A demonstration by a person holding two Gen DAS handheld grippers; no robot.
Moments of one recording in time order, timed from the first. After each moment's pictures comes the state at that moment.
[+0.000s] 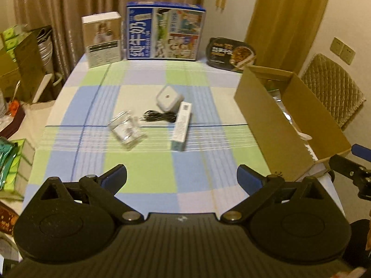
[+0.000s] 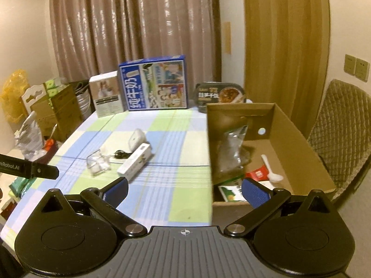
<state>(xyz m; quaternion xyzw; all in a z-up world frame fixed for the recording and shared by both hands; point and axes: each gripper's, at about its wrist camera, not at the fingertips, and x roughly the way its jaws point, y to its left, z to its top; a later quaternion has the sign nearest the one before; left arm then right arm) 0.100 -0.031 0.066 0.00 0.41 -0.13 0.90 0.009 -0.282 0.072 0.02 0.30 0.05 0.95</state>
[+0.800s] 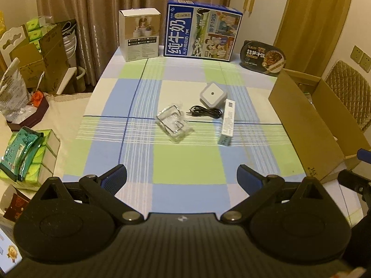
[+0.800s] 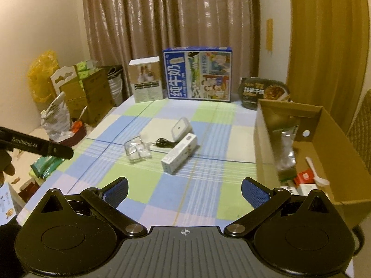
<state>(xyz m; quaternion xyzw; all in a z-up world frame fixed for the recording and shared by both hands) 0.100 0.049 0.060 -0.01 0.41 -0.08 0.91 0.021 -0.214 0.053 0.00 0.31 0.13 0.94</state>
